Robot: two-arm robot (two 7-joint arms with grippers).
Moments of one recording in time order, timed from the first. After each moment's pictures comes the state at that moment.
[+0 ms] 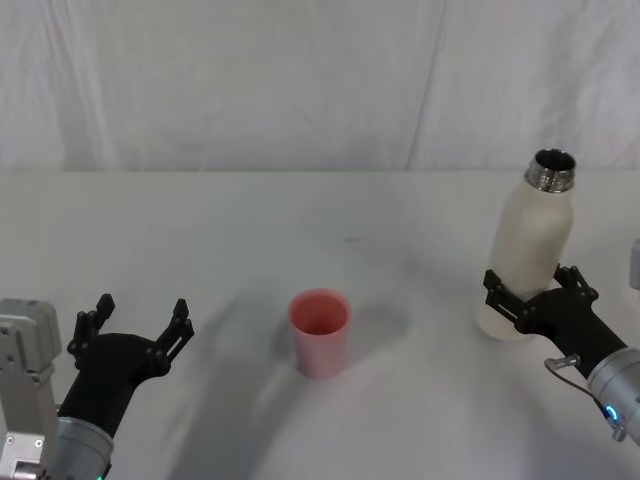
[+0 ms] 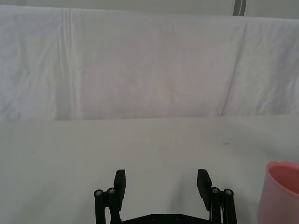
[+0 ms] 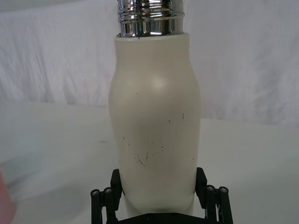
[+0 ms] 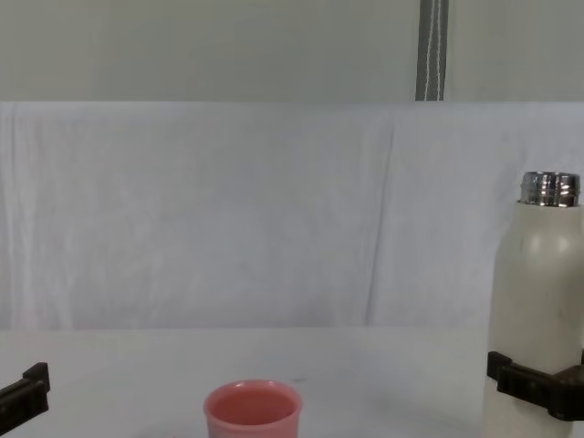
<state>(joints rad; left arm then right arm) 0.27 0.24 0.04 -1.85 -0.25 -0.02 -0.02 0.08 0.25 -0.19 -1.51 0.31 -0.01 0.24</state>
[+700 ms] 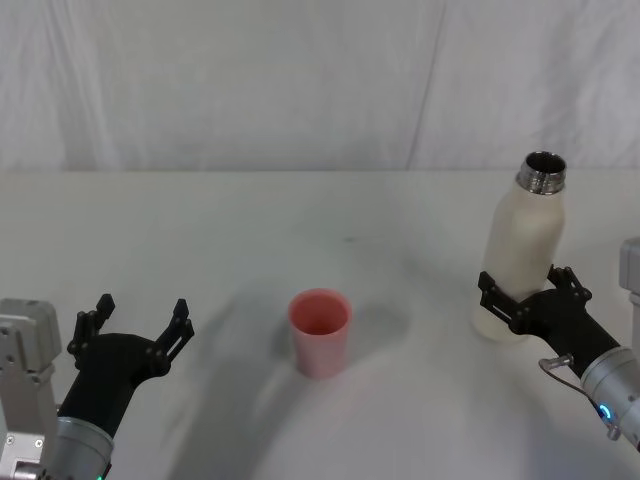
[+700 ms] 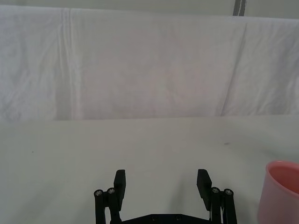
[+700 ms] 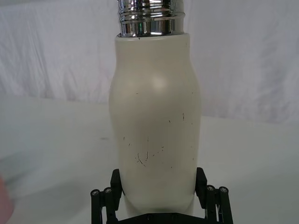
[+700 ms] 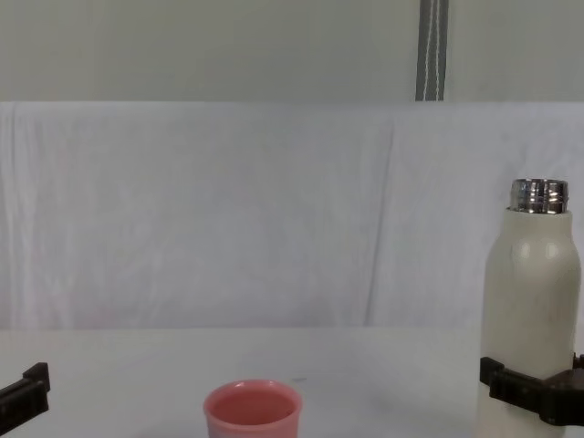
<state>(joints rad) 0.27 0.24 0.04 -1.85 -0.25 -0.02 -0.02 0.10 0.24 -0.20 -1.48 0.29 -0.01 0.25</state>
